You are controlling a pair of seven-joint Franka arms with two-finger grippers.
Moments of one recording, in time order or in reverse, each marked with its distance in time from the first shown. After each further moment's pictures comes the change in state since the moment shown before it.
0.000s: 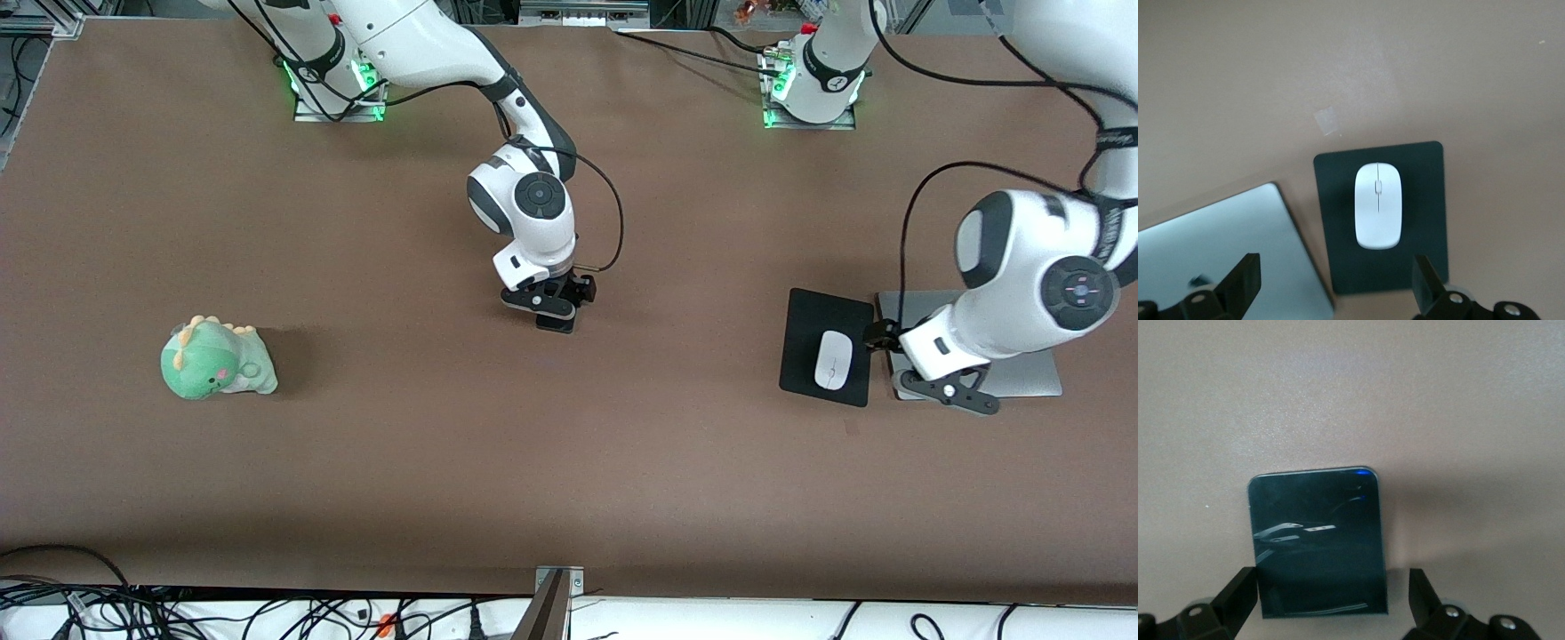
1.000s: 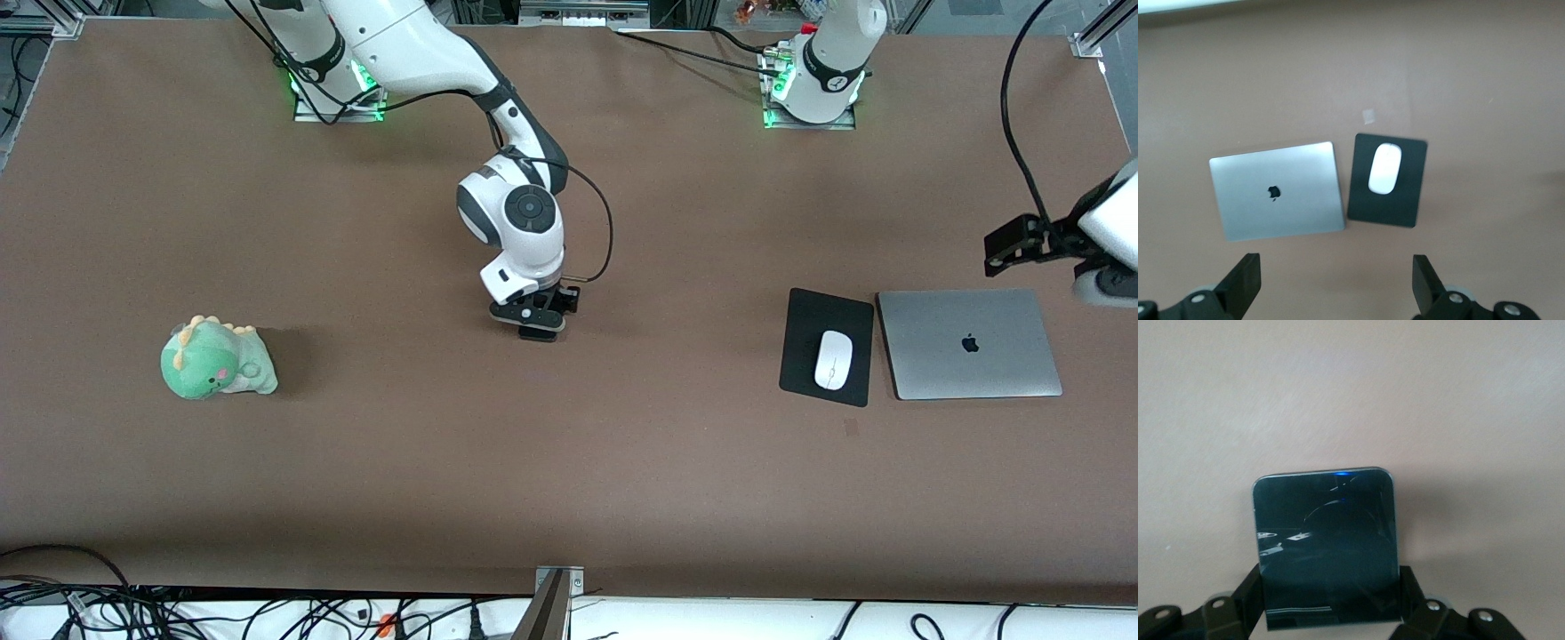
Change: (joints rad) left arm -0.118 -0.256 0.143 0.252 -0.065 -0.377 -0.178; right arm -0.008 -0.012 -0.064 0.025 -0.007 -0.087 -0.142
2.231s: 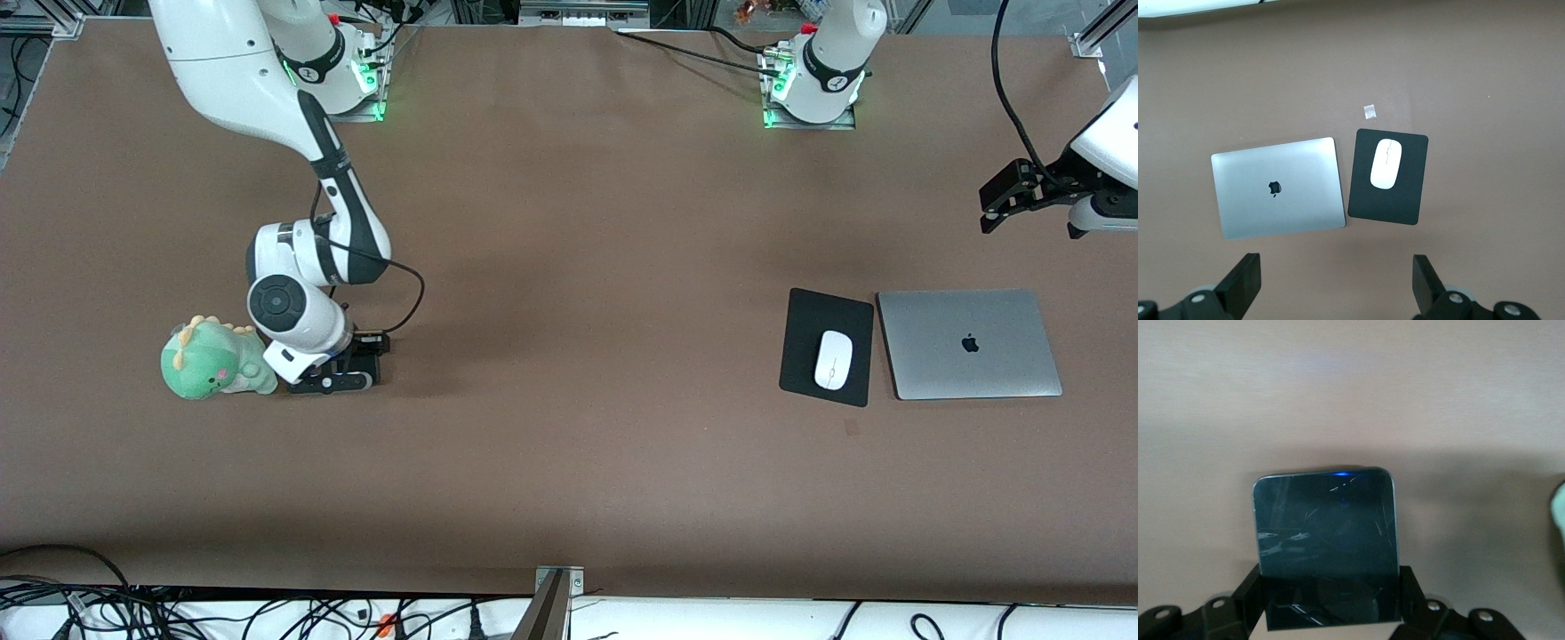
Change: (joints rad) left arm -0.084 -0.206 0.100 -0.286 0.013 0.134 0.030; right arm -0.407 -0.117 -0.126 -0.228 0.085 0.005 -0.859
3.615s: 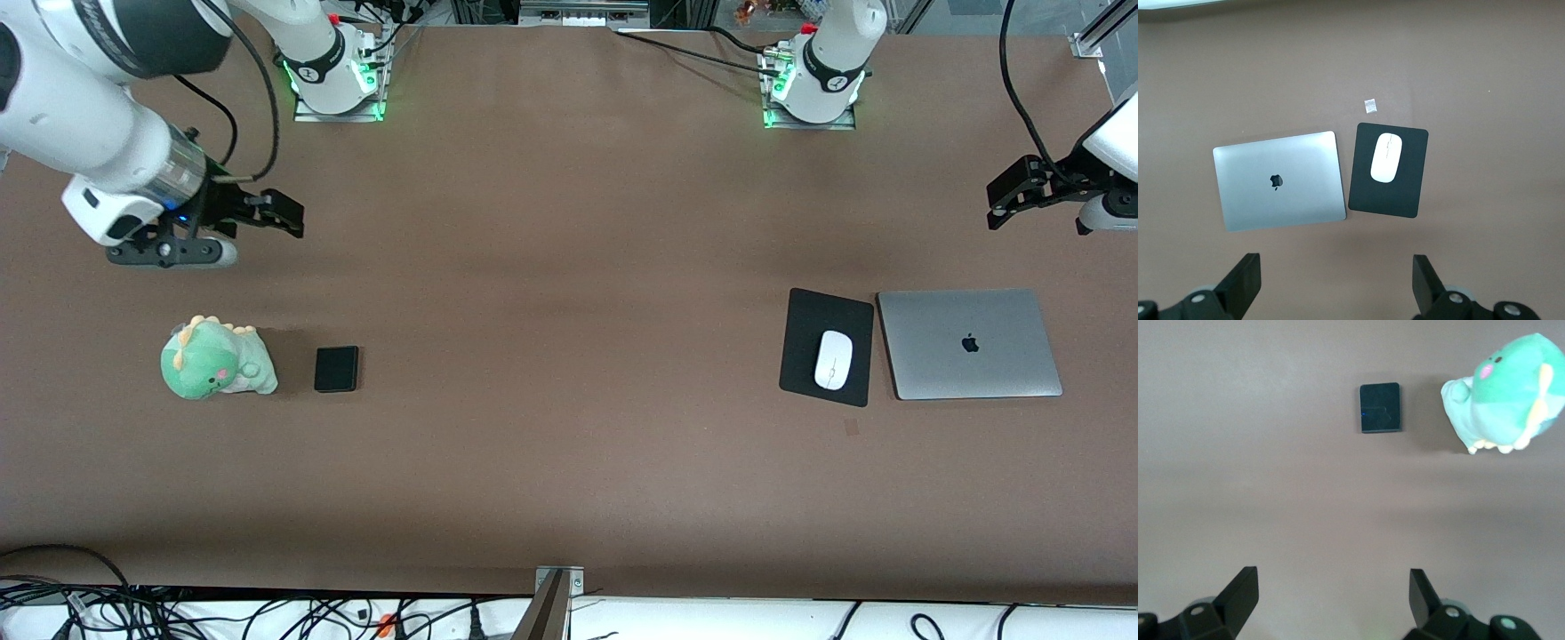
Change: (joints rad) left arm 0.000 0.017 0.001 0.044 0.000 -0.054 0.001; right arm -0.019 -0.601 0.021 0.119 0.003 -0.739 0.119
